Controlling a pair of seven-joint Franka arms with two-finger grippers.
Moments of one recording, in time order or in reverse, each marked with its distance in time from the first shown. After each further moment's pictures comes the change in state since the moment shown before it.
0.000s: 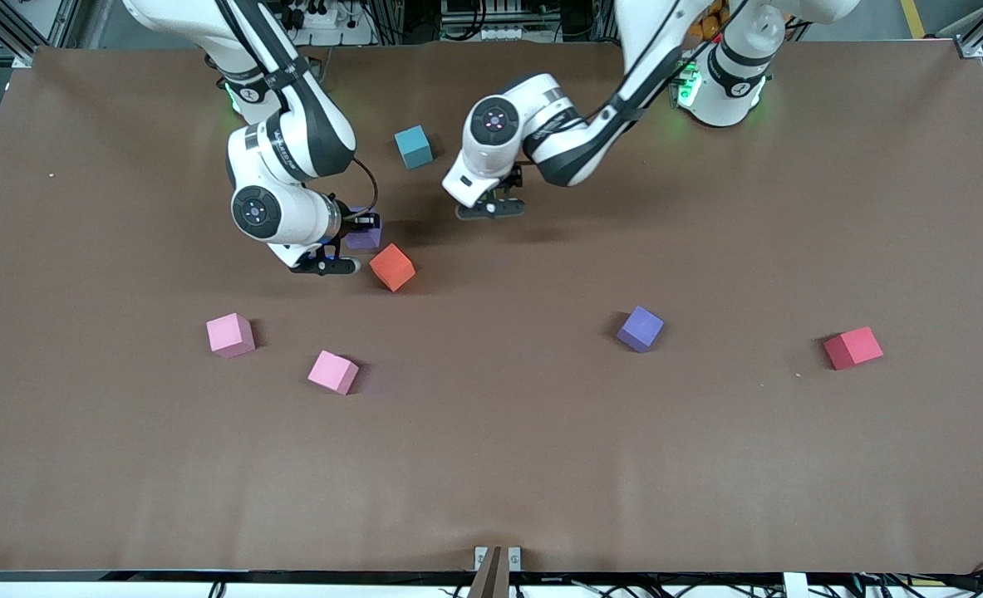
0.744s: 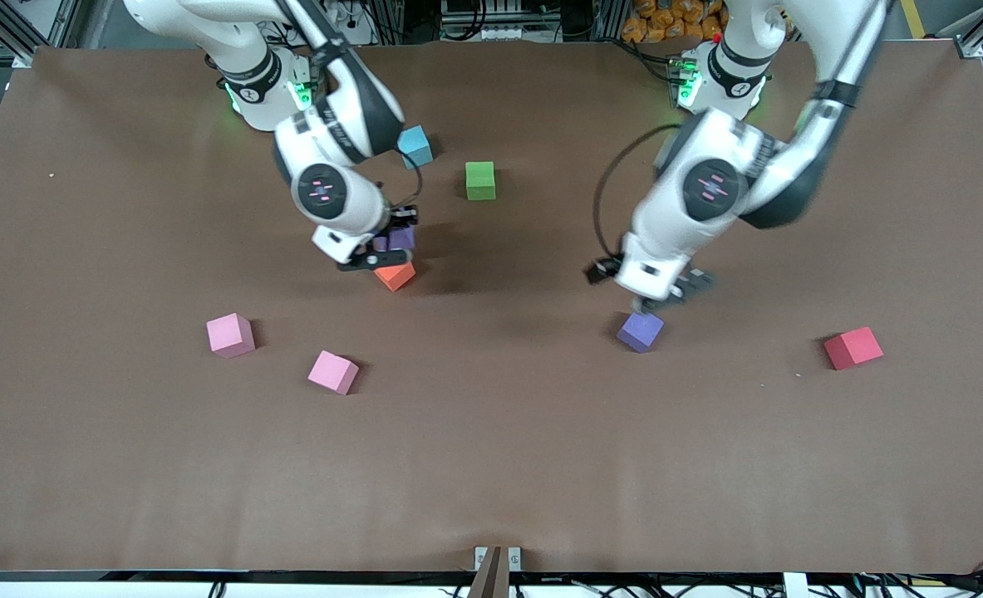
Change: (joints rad) left arm 0.387 -0.186 0.161 0.003 0.027 -0.208 0.304; right arm 0.190 0.107 0.003 0.204 -0.078 -0.004 0.111
